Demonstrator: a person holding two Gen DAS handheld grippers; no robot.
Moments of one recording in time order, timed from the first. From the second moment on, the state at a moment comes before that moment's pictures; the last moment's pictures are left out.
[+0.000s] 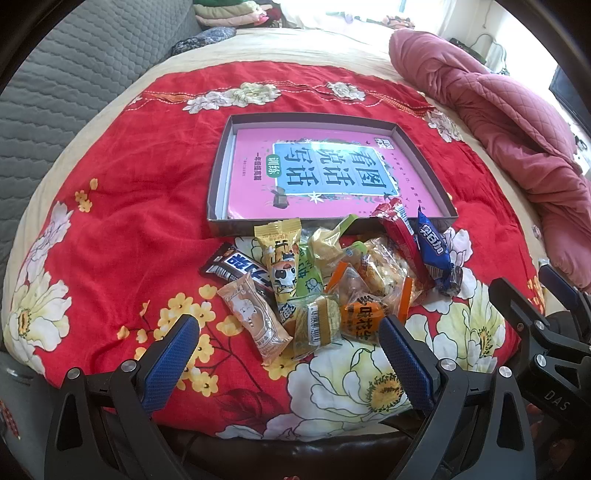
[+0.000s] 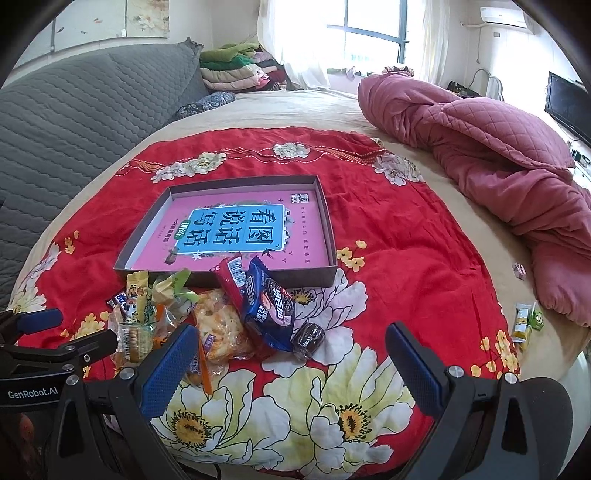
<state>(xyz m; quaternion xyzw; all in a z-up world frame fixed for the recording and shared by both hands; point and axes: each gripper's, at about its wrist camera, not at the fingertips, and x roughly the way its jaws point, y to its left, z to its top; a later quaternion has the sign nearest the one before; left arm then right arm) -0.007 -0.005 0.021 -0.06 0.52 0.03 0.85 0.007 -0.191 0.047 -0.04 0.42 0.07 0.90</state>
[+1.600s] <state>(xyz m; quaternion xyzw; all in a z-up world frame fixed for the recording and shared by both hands) 0.006 0.049 -0.013 -0.15 0.55 0.05 0.82 0.023 -0.207 0.021 0.01 0.46 0.10 0.88</state>
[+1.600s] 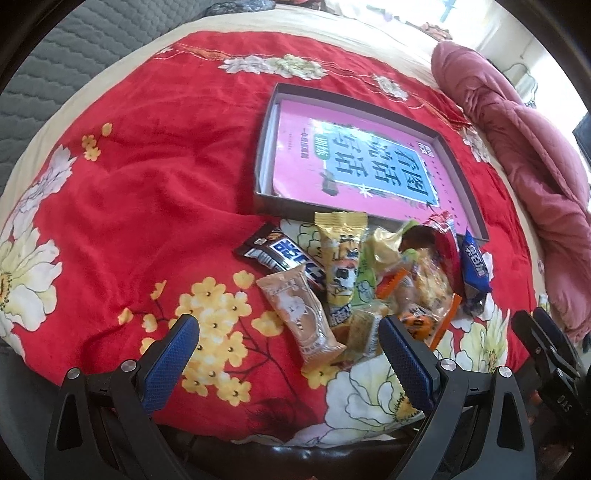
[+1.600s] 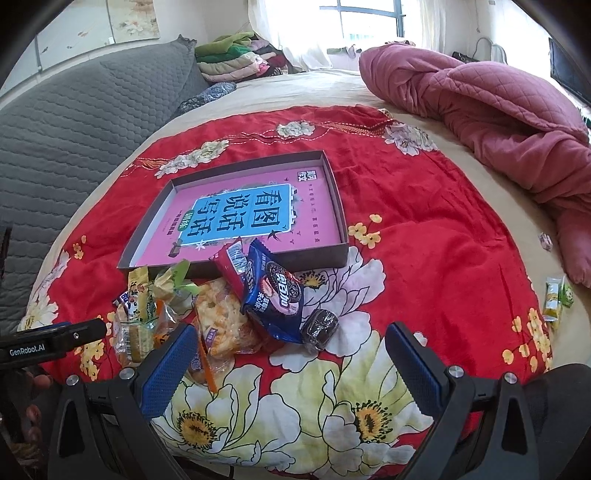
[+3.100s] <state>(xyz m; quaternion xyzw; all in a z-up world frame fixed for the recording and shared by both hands) 0.029 0.063 -0.073 -0.27 0.57 0.01 0.78 0.088 -0.181 -0.032 -0.02 0.50 0.21 0.84</state>
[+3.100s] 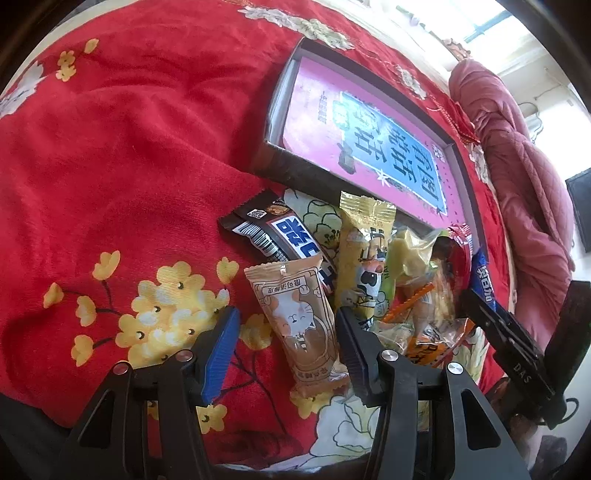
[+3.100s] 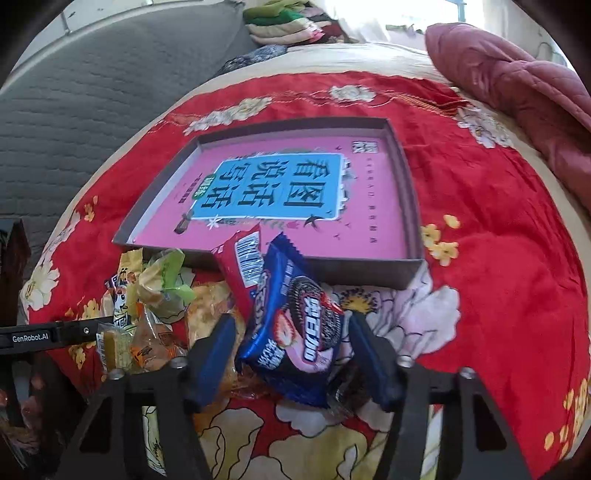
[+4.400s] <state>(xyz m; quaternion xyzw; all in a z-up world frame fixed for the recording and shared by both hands) 0.025 0.068 -0.014 -0.25 0.50 0.01 0.83 0.090 -0.217 -0.005 0.08 0.45 0.23 0.86</state>
